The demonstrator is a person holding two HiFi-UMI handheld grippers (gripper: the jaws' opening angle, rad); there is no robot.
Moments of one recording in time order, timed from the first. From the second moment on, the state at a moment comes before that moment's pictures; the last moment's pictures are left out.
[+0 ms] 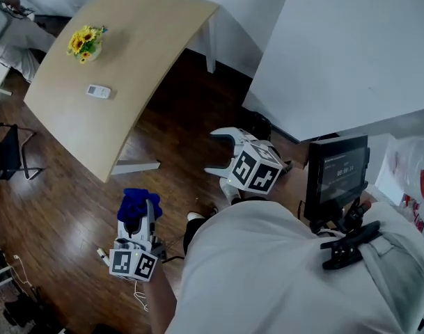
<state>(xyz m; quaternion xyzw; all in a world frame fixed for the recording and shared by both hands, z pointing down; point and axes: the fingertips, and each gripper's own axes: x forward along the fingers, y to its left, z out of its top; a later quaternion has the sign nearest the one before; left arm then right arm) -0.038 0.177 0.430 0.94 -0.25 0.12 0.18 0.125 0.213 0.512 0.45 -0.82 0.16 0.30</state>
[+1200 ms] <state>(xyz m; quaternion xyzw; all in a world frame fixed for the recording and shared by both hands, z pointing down) -0.128 0.206 0.417 0.96 -0.20 0.10 0.17 0.026 0.221 0.466 0.48 -0.81 0.12 0.30</state>
